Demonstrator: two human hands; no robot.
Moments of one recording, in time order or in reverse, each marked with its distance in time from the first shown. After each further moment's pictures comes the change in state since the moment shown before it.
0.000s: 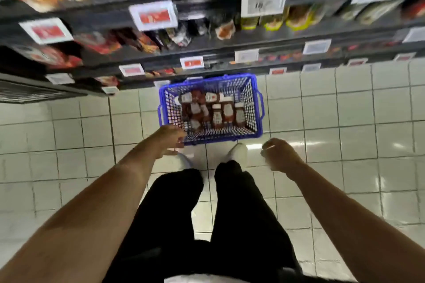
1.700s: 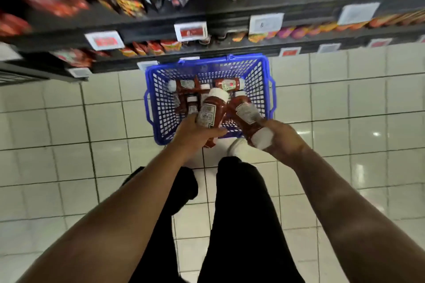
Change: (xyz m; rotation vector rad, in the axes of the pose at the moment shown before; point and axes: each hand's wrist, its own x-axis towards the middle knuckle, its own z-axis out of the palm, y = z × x) left_hand 0.104 -0.033 0.056 -0.070 0.025 0.313; right_hand 0.084 -0.021 0.062 1.073 -0.176 -0.056
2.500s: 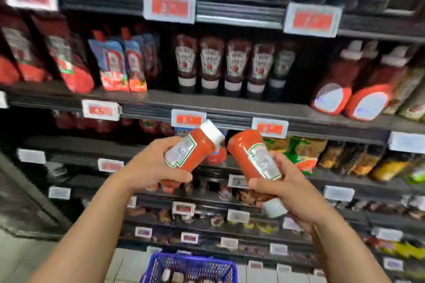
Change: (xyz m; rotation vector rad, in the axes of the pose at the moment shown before) left_hand -0.424 0.400 -0.188 0.127 0.041 1.136; right_hand -0.482 -0.352 0.169 -0.531 -0.419 -0.867
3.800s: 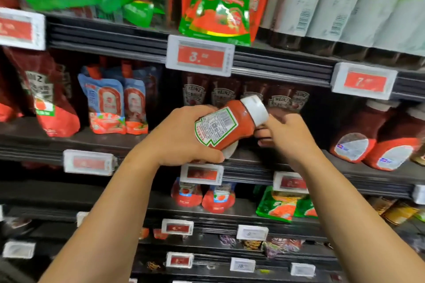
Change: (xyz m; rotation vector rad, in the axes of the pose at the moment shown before) left_hand 0.120 0.086 -0.073 0.316 0.066 0.272; right_hand 0.172 -0.123 0.035 -0.396 0.275 -0.273
